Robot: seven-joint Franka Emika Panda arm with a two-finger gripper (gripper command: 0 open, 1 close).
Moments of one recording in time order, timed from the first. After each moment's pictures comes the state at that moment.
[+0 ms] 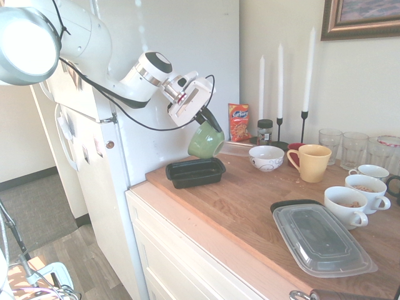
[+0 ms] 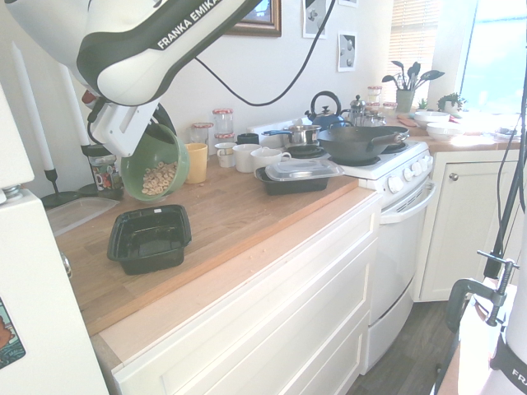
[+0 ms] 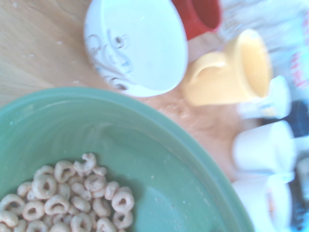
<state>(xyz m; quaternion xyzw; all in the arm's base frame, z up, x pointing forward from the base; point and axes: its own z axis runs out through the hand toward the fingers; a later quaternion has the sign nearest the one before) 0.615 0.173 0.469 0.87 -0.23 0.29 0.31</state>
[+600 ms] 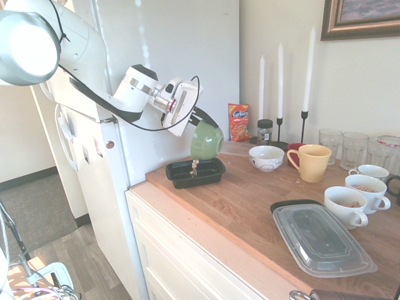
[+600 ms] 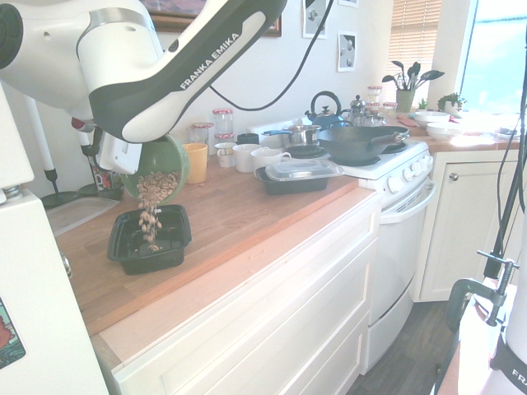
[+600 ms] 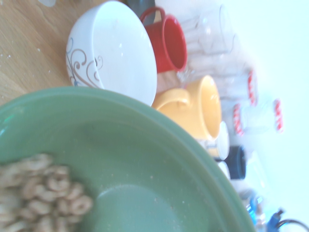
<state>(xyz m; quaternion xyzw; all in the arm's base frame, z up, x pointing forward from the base) 0.598 0.203 0.440 0.83 -0.14 0.36 0.39</state>
